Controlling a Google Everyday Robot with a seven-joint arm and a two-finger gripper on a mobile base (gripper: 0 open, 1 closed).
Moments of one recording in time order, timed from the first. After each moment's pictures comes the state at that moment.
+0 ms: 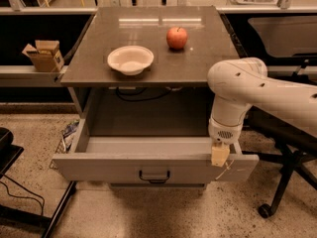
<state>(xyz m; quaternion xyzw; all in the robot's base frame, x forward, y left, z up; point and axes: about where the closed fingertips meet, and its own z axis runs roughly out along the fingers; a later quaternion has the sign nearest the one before) 0.478 -0.175 0.677 0.61 -0.79 -0.06 0.06</state>
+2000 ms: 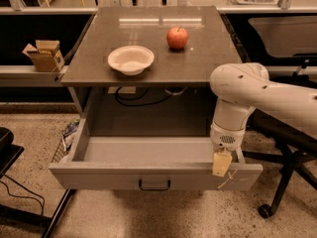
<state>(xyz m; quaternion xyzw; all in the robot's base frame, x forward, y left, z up) 0.449 -0.178 0.672 0.60 -0.79 -0.10 0.09</state>
